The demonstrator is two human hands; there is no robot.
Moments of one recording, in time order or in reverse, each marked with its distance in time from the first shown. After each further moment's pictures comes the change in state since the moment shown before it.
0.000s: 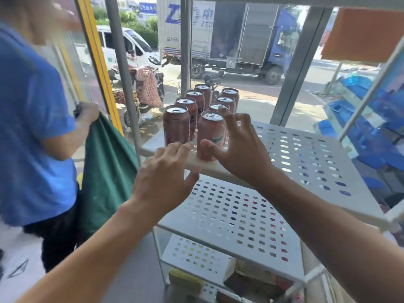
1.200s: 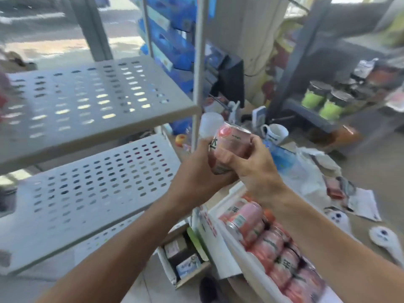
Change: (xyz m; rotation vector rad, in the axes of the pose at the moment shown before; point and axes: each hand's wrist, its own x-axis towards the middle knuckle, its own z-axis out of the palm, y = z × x) left_hand -0.090 0.260 0.088 -1.034 -0.832 0.455; right_hand -0.308 0.079 -0.101 0.673 0.629 1.066
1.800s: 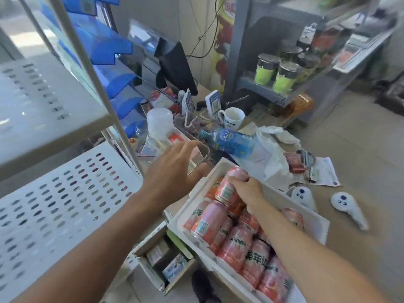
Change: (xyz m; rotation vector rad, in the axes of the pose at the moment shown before) left_hand 0.080 -0.009 0.083 0.620 -0.162 0.275; right_hand 0.047 0.182 -0.128 -0.190 0.475 0.655
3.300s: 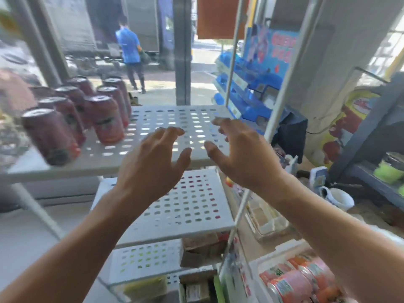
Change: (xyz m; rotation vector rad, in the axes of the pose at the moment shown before) left_hand -0.178 -0.092 -0.205 0.248 0.638 -0.435; right_hand -0.291 -0.224 0.111 -0.532 -0.252 -1.687
